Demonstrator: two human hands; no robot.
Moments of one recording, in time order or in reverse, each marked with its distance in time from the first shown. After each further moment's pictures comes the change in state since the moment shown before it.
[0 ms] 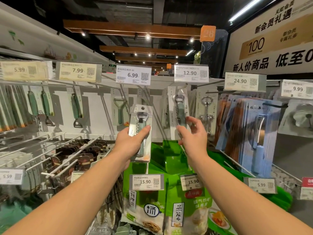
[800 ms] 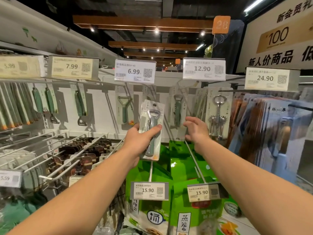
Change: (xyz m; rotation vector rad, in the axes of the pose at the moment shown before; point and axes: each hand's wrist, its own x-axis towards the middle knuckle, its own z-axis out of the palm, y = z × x) left_hand 0.024 0.005 0.021 -0.078 -0.045 -0.064; right_hand 0.087 0.028 0.015 -0.158 -0.134 0.316
